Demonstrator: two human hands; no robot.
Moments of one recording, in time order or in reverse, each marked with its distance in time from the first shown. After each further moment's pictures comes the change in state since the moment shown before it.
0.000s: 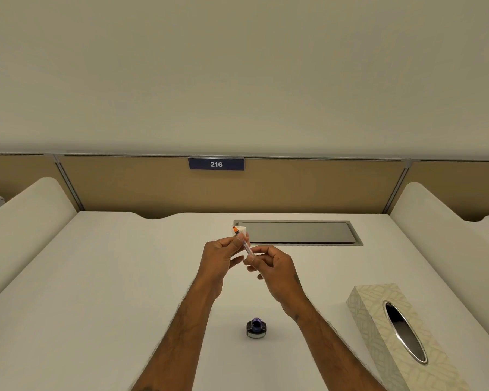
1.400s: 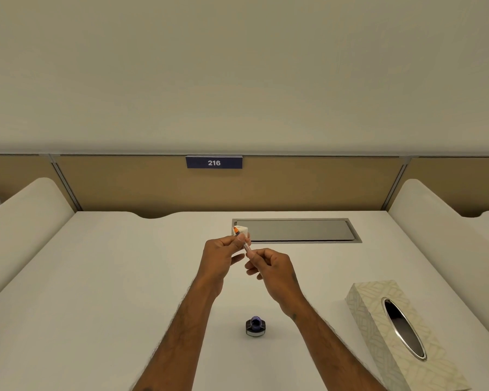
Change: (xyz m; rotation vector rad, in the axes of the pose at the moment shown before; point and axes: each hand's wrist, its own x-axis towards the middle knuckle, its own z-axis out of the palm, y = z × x) left_hand 0.002 -0.002 0.003 0.057 -0.001 0.030; right_hand -0.001 0.001 0.002 -0.050 0.028 0.020
